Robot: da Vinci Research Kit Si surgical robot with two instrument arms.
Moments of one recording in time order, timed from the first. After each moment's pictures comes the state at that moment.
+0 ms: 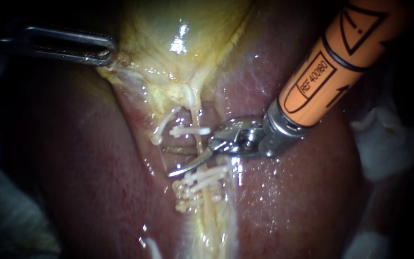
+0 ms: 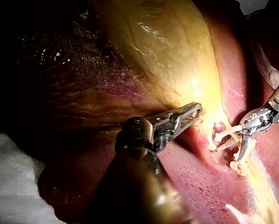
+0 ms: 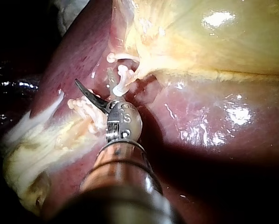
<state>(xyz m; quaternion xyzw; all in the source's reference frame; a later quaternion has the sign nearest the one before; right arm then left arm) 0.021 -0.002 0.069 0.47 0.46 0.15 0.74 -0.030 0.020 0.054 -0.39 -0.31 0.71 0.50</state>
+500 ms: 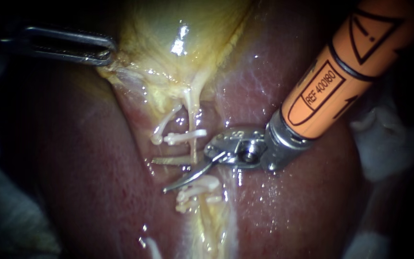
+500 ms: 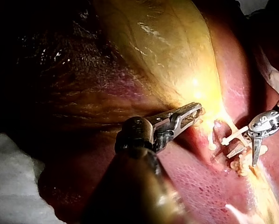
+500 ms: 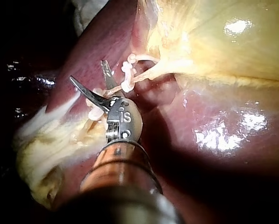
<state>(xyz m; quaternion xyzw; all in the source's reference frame) 0.022 -0.003 0.066 0.49 0.51 0.11 0.70 -0.030 0.020 0.054 -0.39 -0.31 0.71 0.50</state>
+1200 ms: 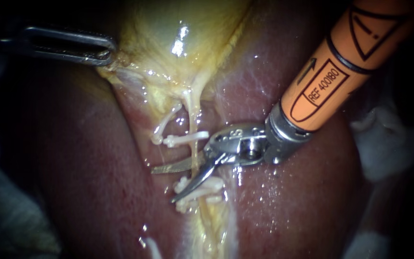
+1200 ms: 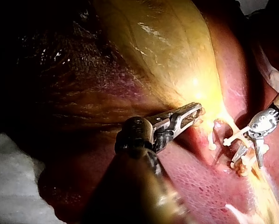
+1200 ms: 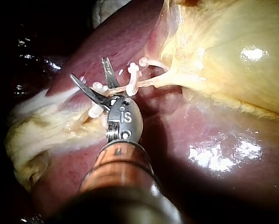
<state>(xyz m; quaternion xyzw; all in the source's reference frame) 0.022 -0.002 0.066 0.44 0.54 0.05 0.71 -0.030 0.020 0.054 -0.39 -0.31 0.71 0.50</state>
